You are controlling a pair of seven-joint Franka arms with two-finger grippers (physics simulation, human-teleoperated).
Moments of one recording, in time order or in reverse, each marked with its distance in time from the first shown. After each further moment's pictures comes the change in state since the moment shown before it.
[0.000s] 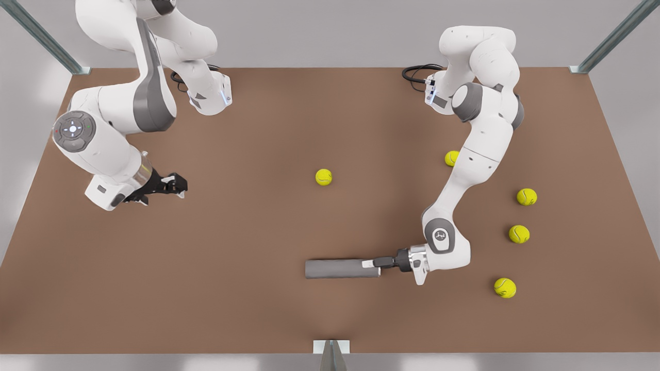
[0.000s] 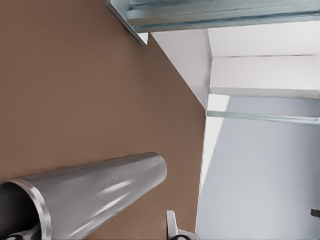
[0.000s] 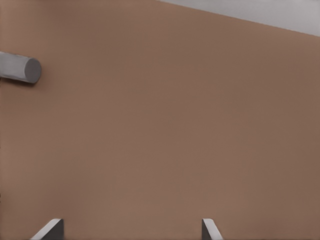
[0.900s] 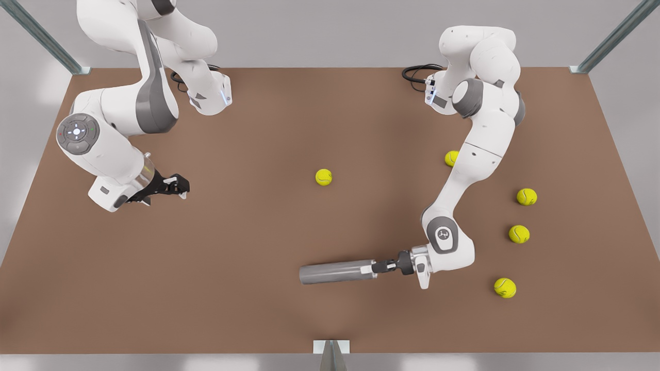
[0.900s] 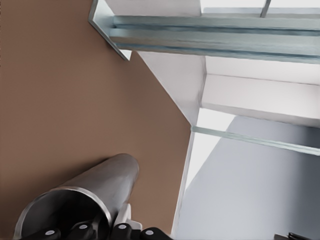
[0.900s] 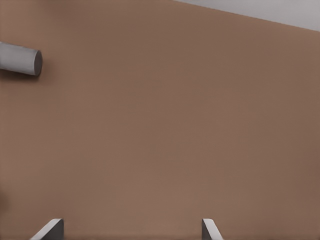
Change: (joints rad) left arm -0.011 -0.039 0.001 0.020 -0.046 0.035 -0.132; right arm -0.002 0.003 0.007 -0.005 -0.002 -0.002 0.015
